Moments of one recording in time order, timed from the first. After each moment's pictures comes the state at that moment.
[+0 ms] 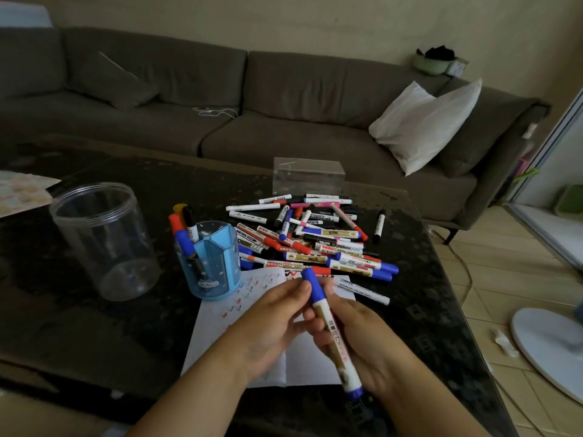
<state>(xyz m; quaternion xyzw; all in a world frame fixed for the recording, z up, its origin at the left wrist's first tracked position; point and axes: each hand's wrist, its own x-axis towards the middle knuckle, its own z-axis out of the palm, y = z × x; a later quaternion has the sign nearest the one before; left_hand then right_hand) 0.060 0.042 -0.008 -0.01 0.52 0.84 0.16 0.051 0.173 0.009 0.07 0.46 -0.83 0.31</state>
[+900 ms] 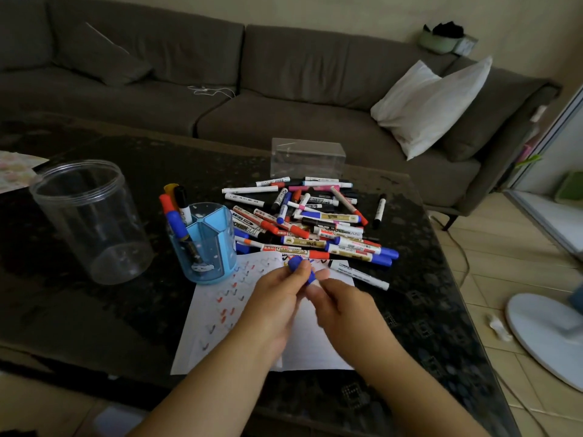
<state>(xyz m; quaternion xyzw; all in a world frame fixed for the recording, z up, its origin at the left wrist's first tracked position) 0.042 0.064 -0.021 -0.19 0.51 0.84 0.07 0.047 0.174 -0.012 -0.10 0.91 -0.39 0.07</state>
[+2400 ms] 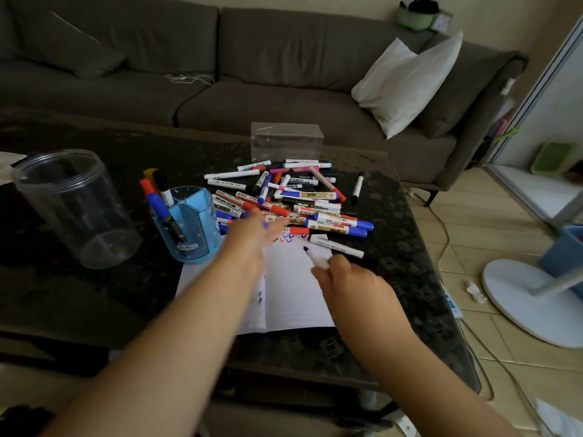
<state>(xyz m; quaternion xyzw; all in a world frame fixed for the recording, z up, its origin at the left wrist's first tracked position) 0.024 0.067 0.019 -0.25 0.56 0.79 0.02 0.079 0.206 0.005 -0.14 0.98 -0.09 -0.13</state>
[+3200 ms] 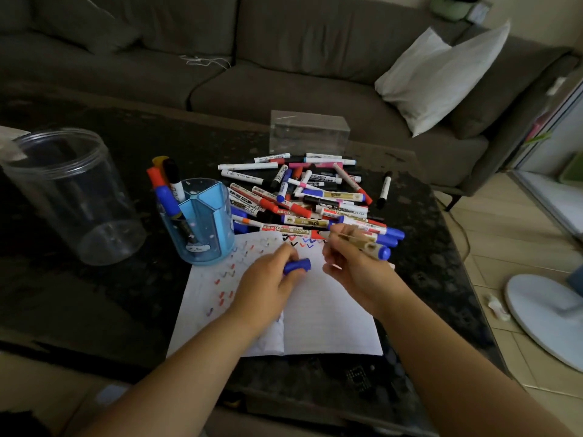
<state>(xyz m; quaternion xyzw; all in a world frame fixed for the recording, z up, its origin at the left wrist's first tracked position) 0.025 0.036 -0.076 0.02 0.92 0.39 -0.08 -0.014 0.185 -0.033 0.02 0.65 -0.75 0.16</state>
